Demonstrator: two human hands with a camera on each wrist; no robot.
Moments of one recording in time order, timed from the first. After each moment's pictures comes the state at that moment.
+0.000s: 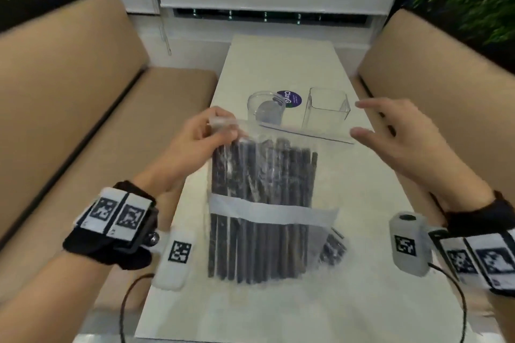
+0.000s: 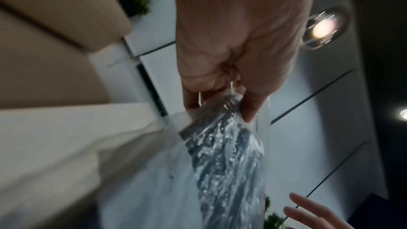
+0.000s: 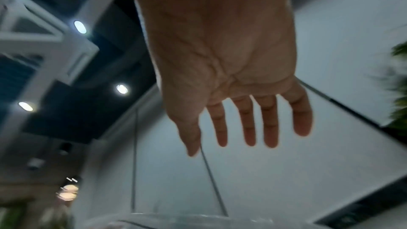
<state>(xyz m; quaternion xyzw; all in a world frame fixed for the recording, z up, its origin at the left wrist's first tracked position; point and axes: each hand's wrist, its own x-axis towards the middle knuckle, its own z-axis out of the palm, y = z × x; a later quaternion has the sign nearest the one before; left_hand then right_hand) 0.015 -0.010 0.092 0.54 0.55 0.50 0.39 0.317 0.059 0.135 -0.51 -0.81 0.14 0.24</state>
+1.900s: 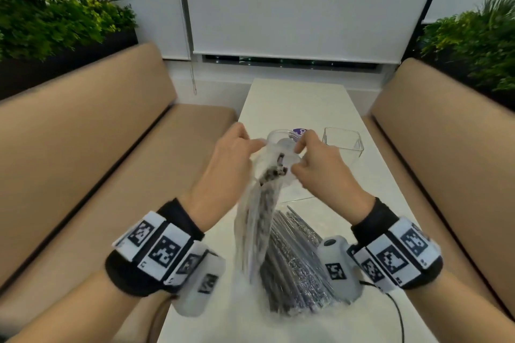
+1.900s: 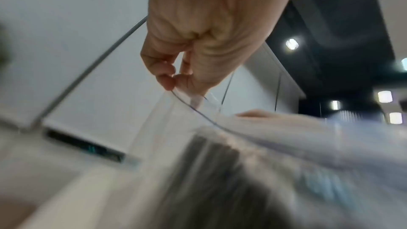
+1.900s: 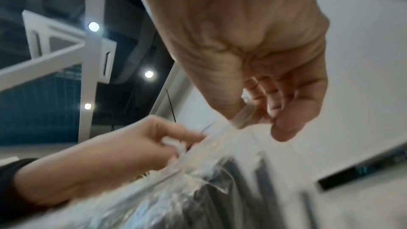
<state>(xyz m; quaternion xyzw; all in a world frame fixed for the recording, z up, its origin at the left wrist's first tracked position) 0.038 -0.031 0.135 0.66 0.68 0.32 -0.02 0.195 0.044 0.129 -0.45 -0.83 0.20 0.26</state>
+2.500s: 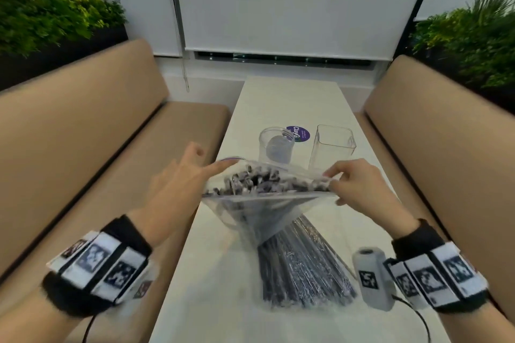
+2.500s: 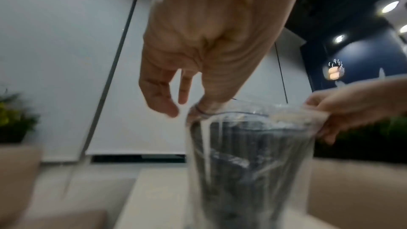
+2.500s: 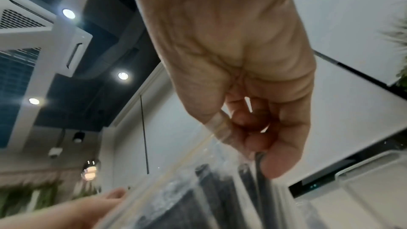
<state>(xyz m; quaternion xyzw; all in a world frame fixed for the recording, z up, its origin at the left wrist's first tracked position) -0.015 -0.040 0.091 0.63 0.76 0.14 -0.02 0.261 0.057 0.113 -0.55 -0.76 0.27 0.22</state>
